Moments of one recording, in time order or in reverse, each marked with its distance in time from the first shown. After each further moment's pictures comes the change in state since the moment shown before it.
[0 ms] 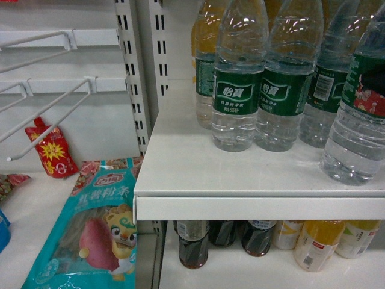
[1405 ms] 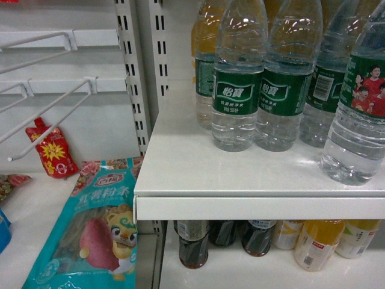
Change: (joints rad) left arm 0.000 0.000 0.000 0.000 0.000 0.000; right arm -0.084 -0.982 -0.560 -0.054 0.153 0.004
